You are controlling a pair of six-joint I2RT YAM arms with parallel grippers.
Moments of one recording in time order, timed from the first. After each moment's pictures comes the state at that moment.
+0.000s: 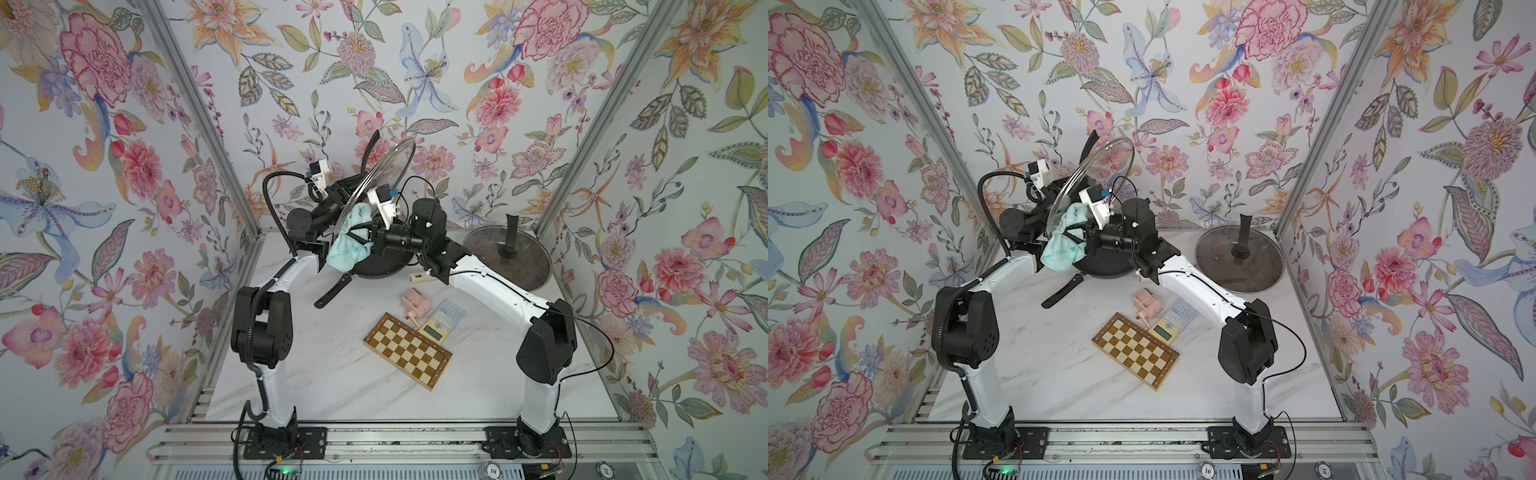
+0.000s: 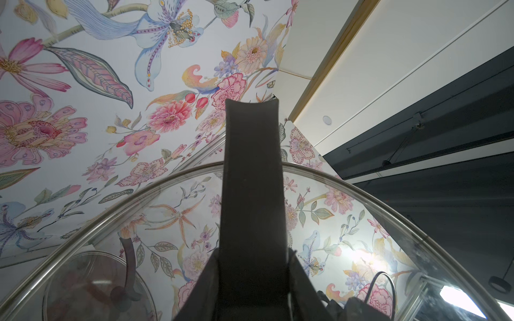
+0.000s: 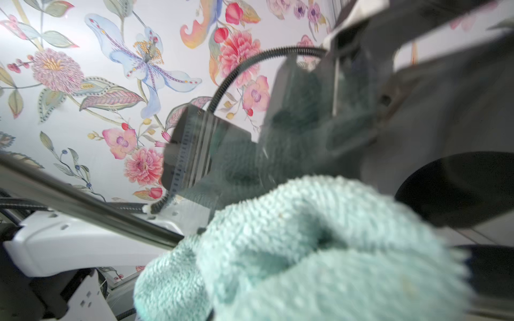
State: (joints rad) left arm -0.20 1.94 1.54 1.16 0.70 -1.59; right arm 0.72 1.91 1.84 0.15 -0.67 0.38
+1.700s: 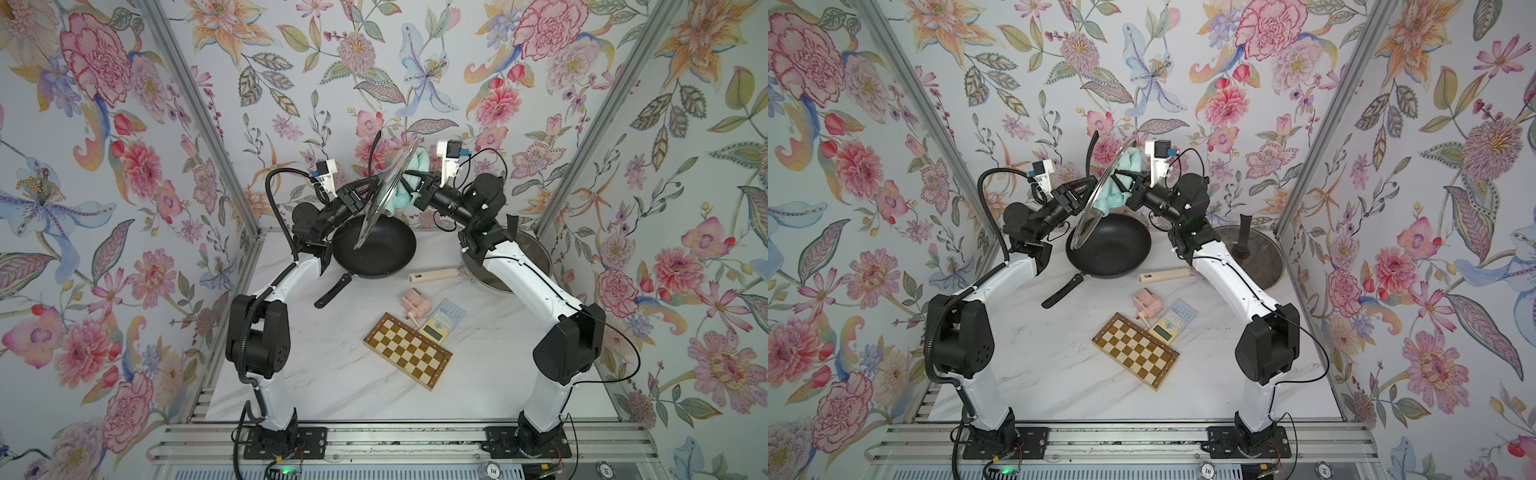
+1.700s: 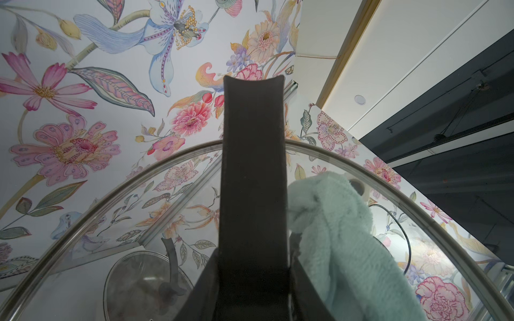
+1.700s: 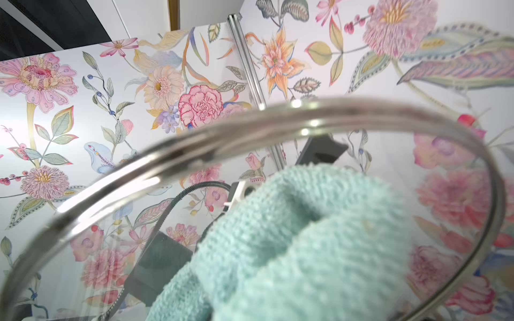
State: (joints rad) left arm -0.25 1.88 1.52 0.95 0.68 -1.29; right arm 0.49 1.84 1.86 0.38 -0.57 0.55
